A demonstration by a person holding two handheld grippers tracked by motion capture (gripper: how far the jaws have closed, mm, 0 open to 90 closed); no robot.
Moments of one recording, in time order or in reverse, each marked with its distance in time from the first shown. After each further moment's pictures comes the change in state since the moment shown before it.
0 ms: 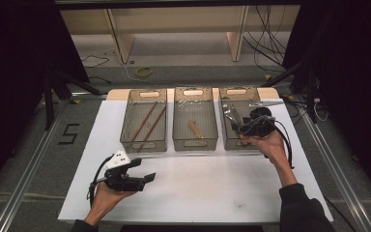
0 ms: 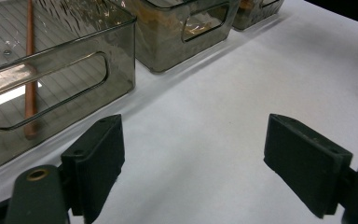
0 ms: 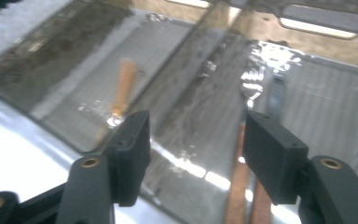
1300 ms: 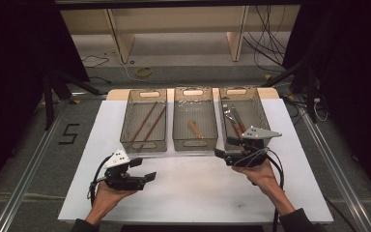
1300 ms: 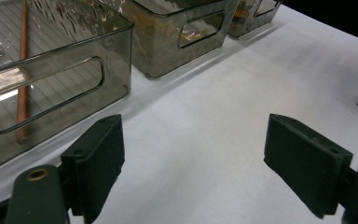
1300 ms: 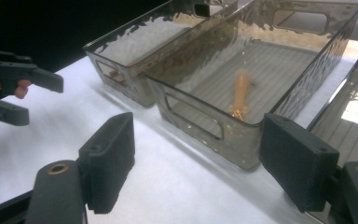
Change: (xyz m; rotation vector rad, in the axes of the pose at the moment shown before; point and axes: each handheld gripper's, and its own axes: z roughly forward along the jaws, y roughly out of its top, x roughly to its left) left arm 0.001 0.001 0.001 -0.020 -0.028 -0.028; right arm 0.069 -0.054 -0.025 -0.181 0.245 -0.070
